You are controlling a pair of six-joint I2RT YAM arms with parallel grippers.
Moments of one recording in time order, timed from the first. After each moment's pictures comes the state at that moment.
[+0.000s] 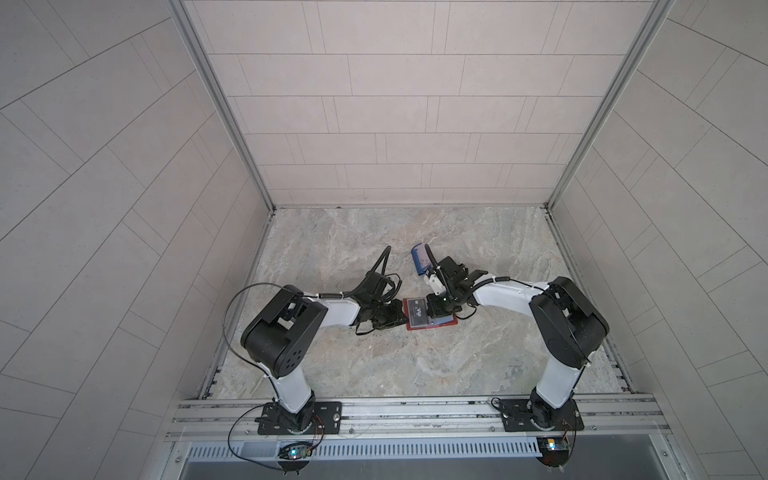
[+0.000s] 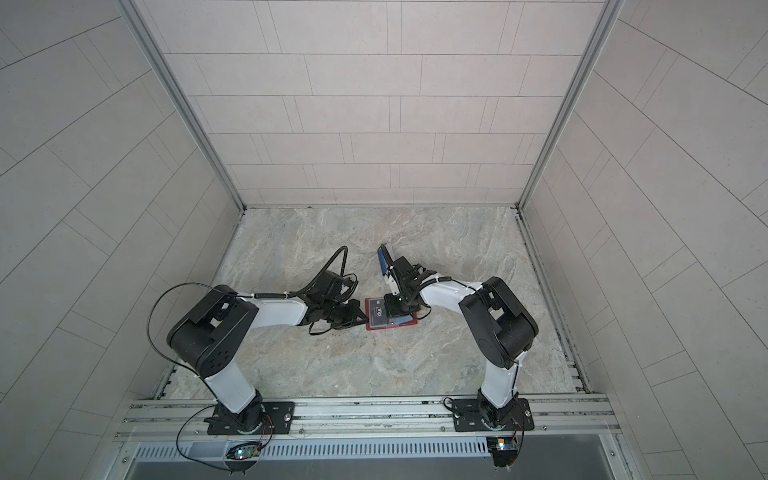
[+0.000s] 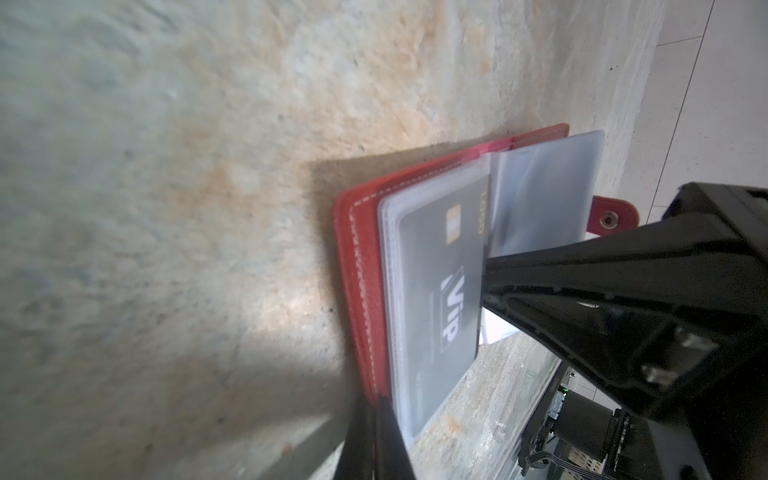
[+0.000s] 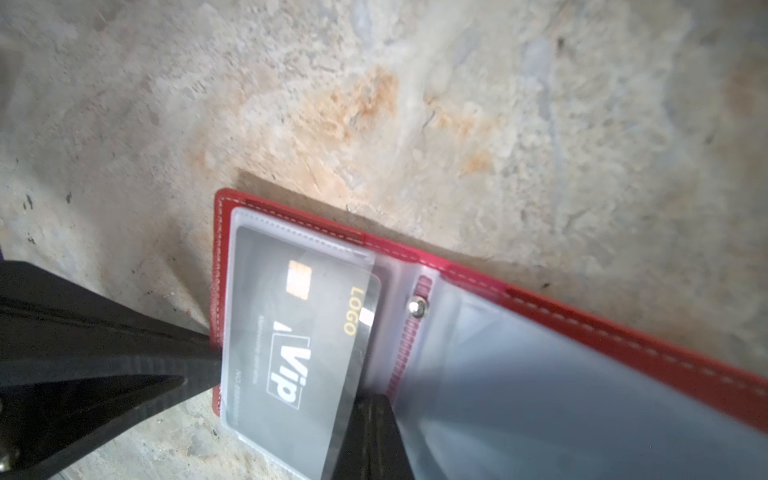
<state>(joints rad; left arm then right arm) -0.57 1.73 0.73 0.00 0.55 -0.71 0.59 1.77 1.02 -0.43 -0.28 0.38</state>
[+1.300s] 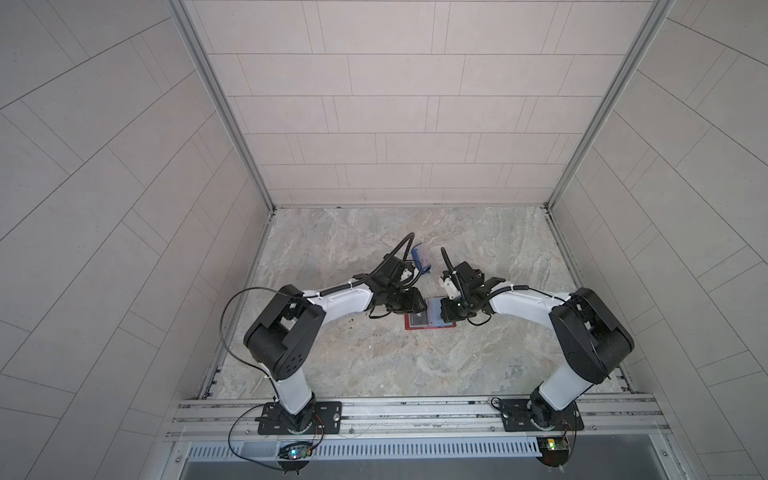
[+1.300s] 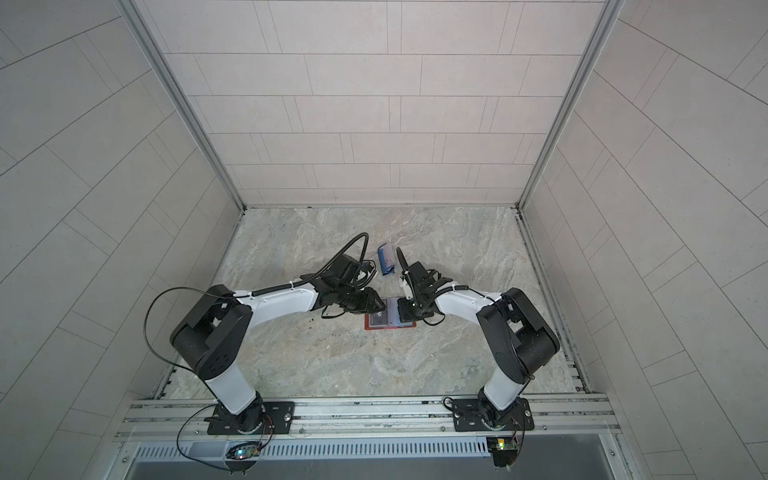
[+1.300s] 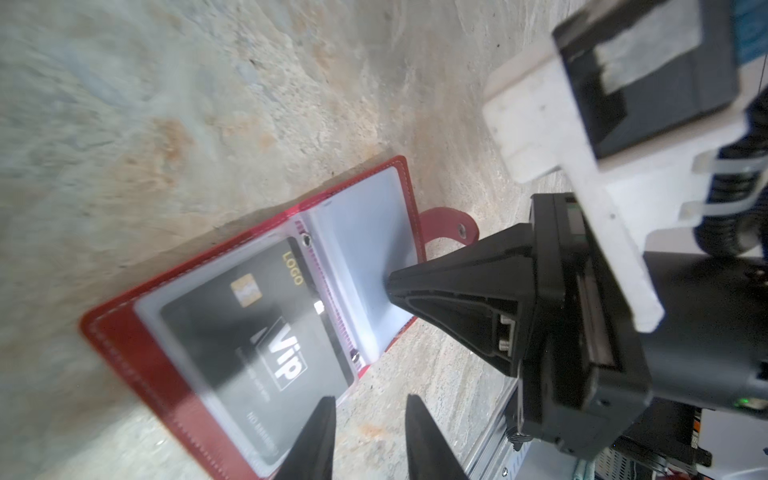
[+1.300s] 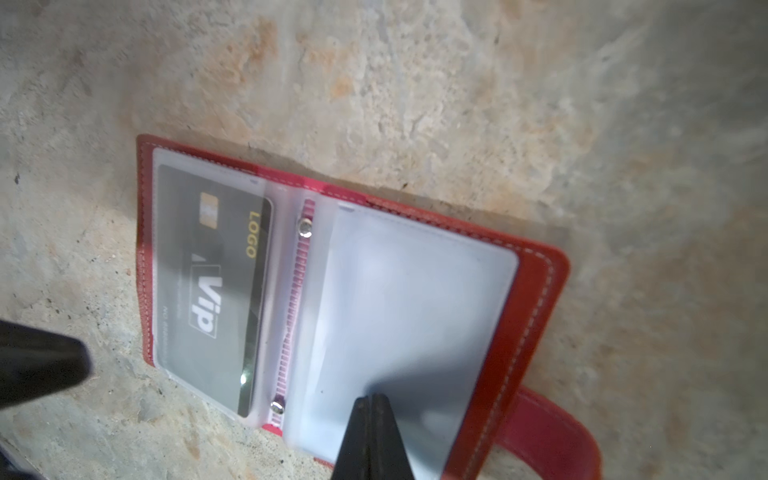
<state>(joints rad) -0.66 1.75 0.99 -0.20 0.55 -0.58 0.53 1.64 0.86 -0.39 -0.24 0.37</state>
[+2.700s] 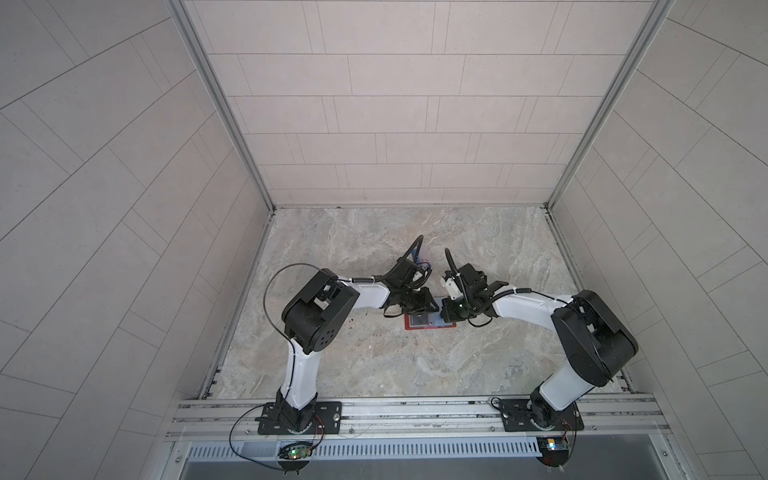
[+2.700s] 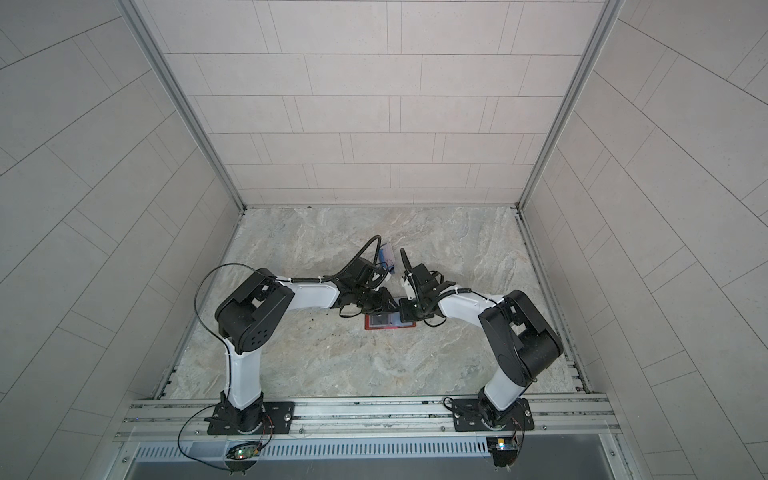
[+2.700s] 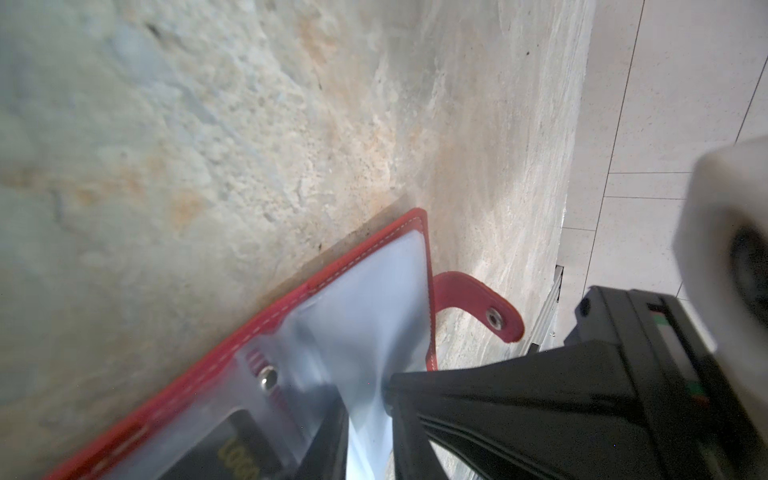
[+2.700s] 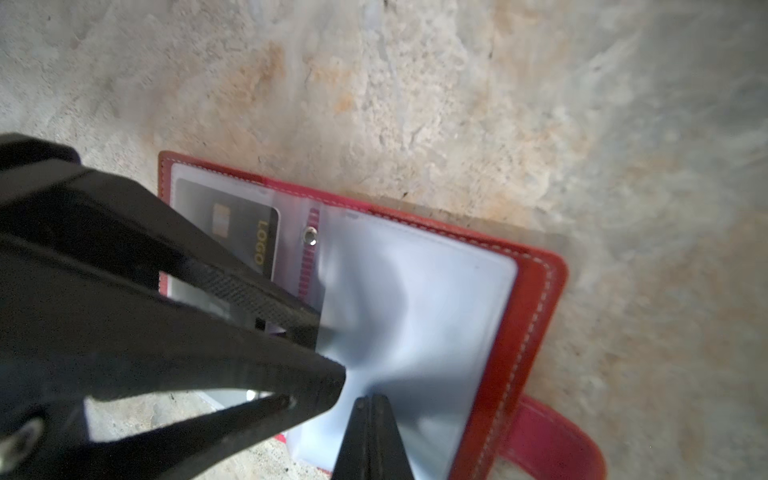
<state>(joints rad) -0.68 2.00 1.08 0.00 0.63 -0.73 0.51 1.62 0.81 -0.31 -0.26 0.39</state>
